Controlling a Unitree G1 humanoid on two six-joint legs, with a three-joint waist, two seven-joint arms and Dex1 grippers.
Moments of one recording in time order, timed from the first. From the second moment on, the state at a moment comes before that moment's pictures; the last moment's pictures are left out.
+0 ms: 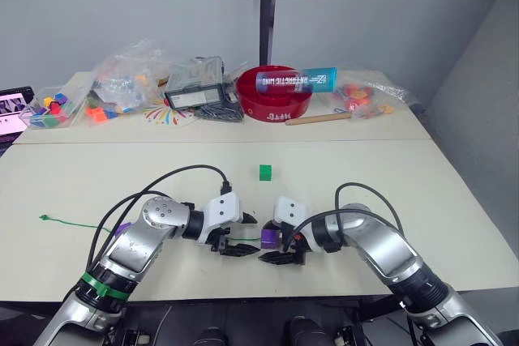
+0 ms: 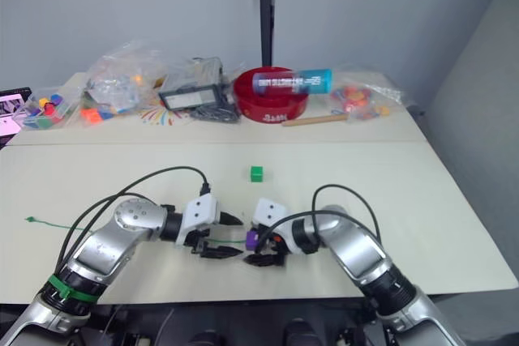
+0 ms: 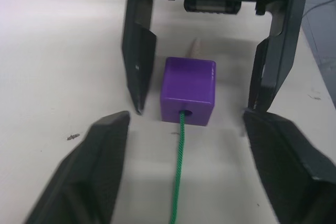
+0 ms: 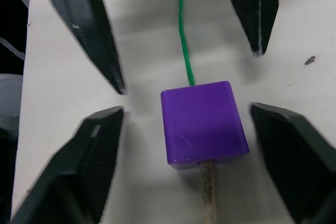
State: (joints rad) left arm -0.41 0.66 -0.29 -0.17 -0.20 0.38 -1.18; right arm -0.48 -0.55 0.42 -0.27 0.16 0.74 1.00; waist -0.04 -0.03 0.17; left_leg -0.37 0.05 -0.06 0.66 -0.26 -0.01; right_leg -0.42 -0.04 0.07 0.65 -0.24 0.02
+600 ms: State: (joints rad) left arm -0.45 0.51 -0.37 0.00 -0.15 0.27 -1.15; right arm -0.32 -0.66 0.27 -0.33 0.25 0.63 1.01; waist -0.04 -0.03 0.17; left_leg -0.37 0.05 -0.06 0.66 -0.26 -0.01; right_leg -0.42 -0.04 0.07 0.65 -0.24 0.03
